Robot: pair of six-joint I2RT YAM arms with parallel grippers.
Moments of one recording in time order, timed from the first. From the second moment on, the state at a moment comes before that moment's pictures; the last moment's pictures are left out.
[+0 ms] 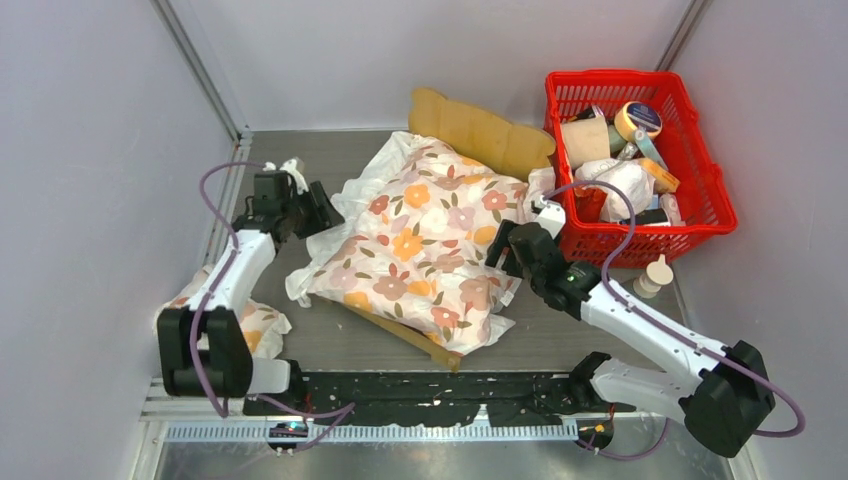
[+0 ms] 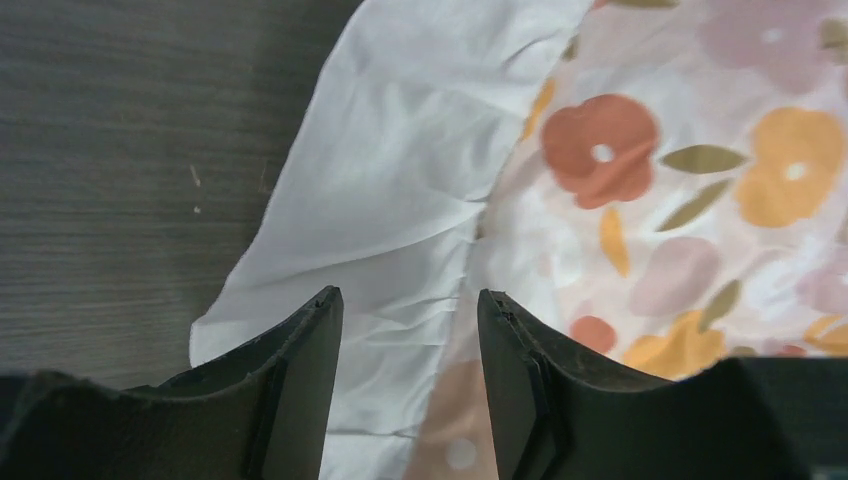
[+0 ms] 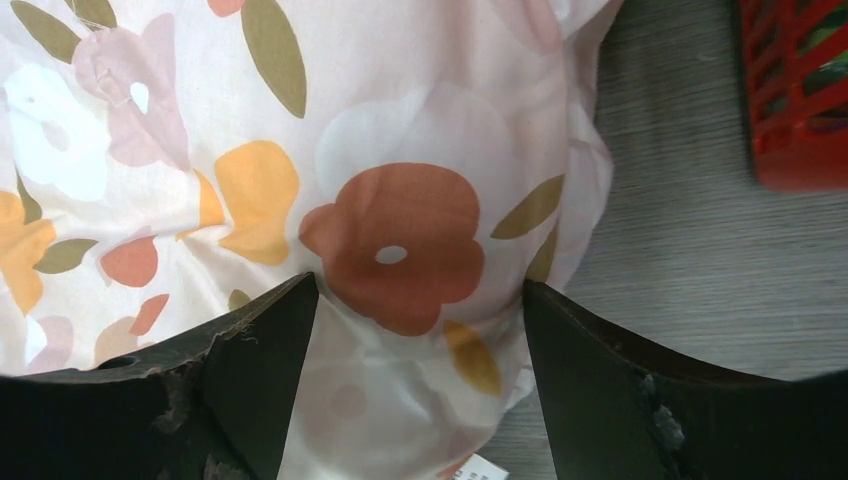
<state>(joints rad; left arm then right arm) -0.02 1.30 0.97 -0.35 0.30 -0.39 0.67 1.03 0.72 -0.39 0.45 0.74</state>
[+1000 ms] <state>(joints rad) -0.02 0.90 0.45 -0.11 0.06 -0.67 0.57 1.53 0.89 -0.10 0.16 0.53</state>
